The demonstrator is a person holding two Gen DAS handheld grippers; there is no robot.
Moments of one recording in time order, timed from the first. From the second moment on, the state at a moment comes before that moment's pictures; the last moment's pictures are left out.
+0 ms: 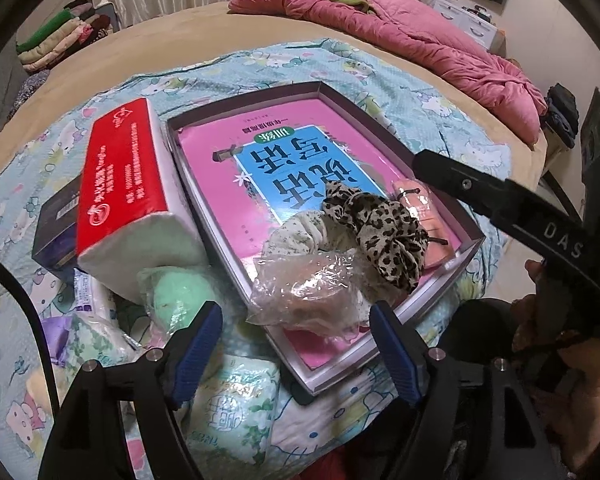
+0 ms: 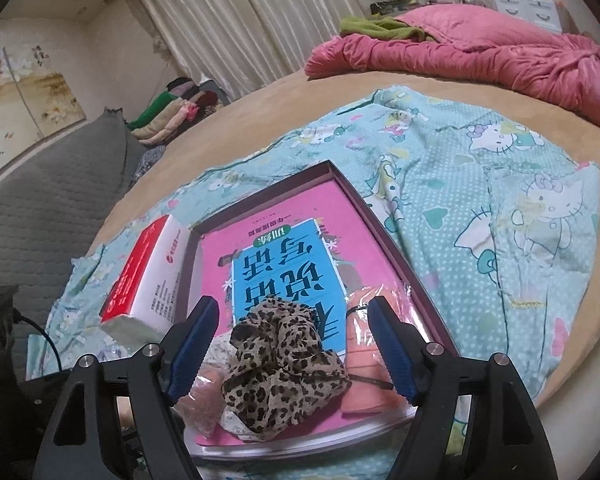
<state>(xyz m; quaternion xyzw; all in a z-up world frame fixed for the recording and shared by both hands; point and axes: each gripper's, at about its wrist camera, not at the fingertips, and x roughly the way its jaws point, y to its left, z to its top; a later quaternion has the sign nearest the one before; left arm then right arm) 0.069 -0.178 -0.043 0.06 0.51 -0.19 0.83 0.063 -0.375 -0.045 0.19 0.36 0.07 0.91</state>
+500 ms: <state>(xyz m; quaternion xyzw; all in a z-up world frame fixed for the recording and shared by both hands) 0.062 -0.161 -0.018 0.04 0.49 -0.18 0.85 0.046 -0.373 -0.021 0.18 0.31 0.05 0.93</state>
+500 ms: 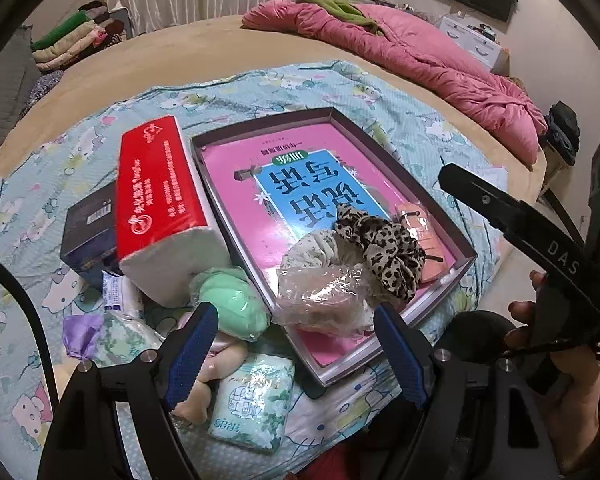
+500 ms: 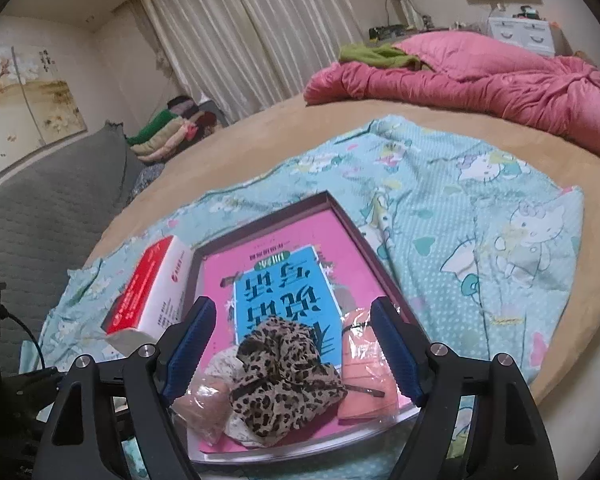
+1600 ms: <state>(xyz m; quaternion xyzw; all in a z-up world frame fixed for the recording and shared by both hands) 0.048 -0.068 0.049 0.00 0.44 -0.11 0.89 -0.006 -0.311 0.076 0.17 0.28 0.05 0.94</state>
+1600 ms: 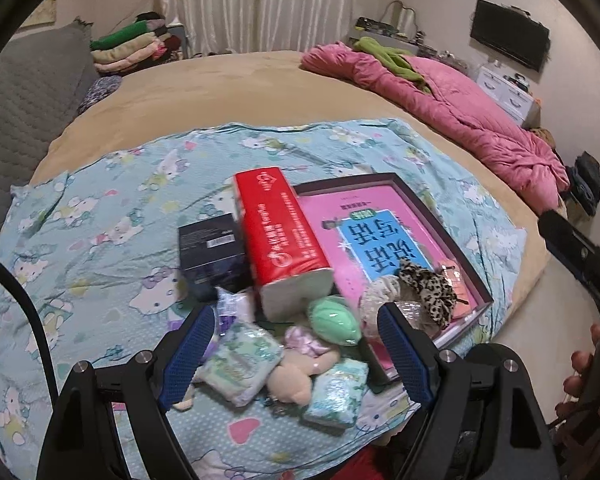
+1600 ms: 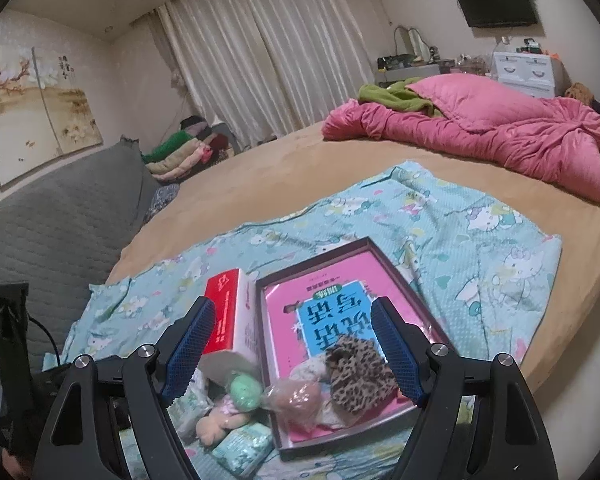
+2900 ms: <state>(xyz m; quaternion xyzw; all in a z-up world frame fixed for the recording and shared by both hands) 0.028 0.004 -0.012 -0.03 0.48 -0.10 0.87 -0.004 -0.219 0.028 0.03 0.35 0.15 0.93</state>
